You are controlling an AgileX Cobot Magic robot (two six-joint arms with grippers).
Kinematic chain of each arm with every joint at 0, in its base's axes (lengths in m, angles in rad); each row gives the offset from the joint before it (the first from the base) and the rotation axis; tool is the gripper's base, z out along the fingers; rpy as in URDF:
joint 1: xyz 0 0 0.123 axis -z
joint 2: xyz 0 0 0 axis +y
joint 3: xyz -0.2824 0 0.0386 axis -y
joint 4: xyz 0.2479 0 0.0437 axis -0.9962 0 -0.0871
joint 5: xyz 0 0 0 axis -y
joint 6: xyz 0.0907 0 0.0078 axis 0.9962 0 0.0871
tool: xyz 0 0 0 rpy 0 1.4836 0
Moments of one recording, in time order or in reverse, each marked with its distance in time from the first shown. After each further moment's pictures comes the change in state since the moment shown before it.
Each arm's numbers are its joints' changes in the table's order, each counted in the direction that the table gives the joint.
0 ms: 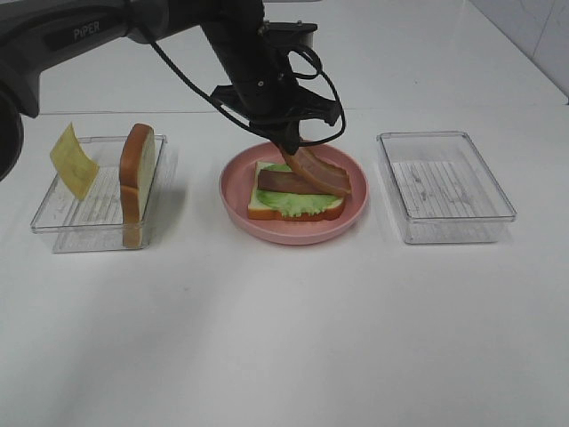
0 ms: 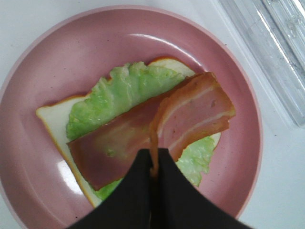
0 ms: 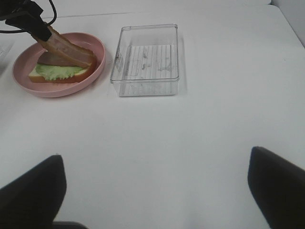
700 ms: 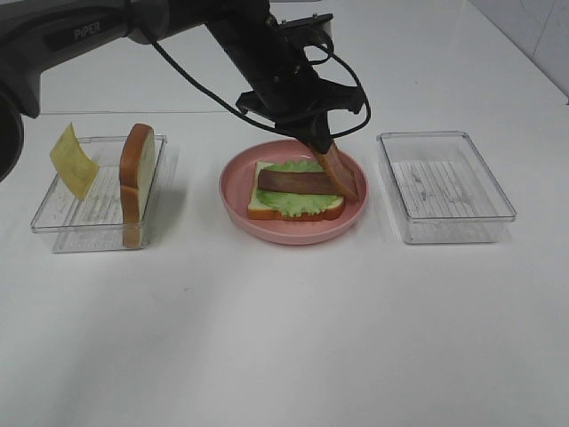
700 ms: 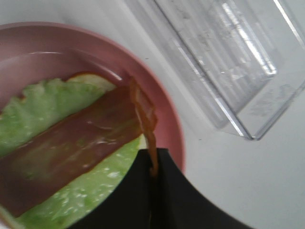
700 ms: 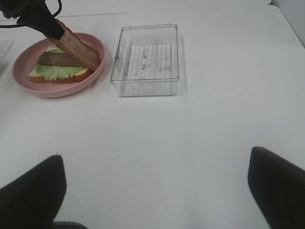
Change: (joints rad) left arm 0.000 0.000 0.000 0.215 0.025 0.083; right arm 0.000 0.000 0.000 0.000 0.000 0.000
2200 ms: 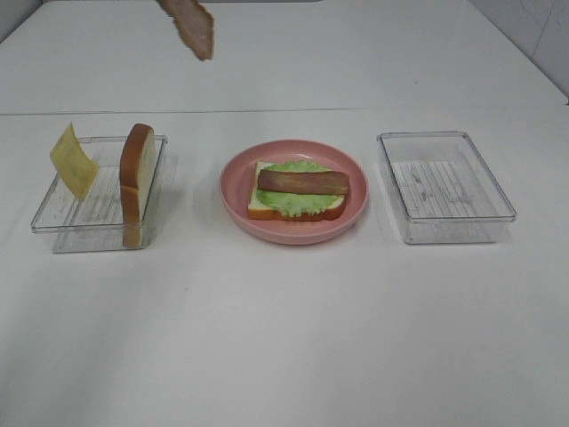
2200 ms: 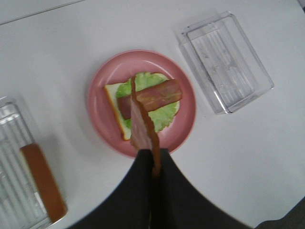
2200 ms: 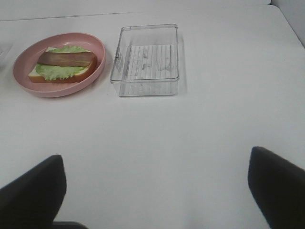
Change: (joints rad) left arm -0.213 -0.634 -0.341 -0.041 -0.128 -0.019; right arm 0.000 0.000 0.000 0.000 0.000 0.000
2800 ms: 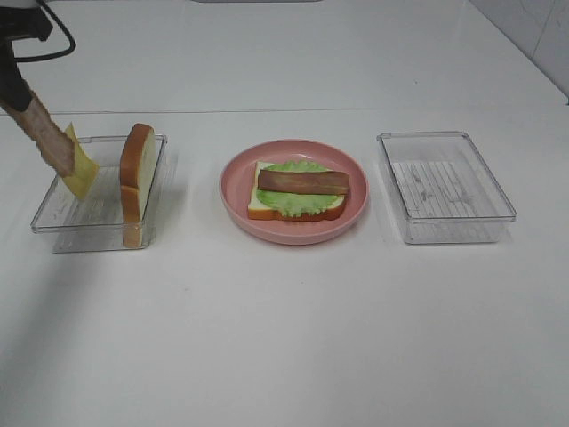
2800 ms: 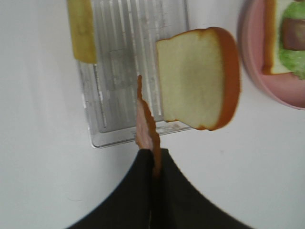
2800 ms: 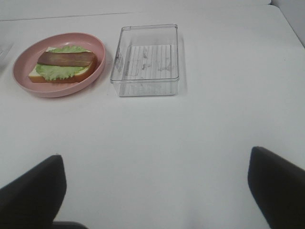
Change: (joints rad) left arm -0.278 -0.089 -0.423 -0.128 0.050 -0.001; right arm 0.000 0.000 0.000 0.000 0.000 0.000
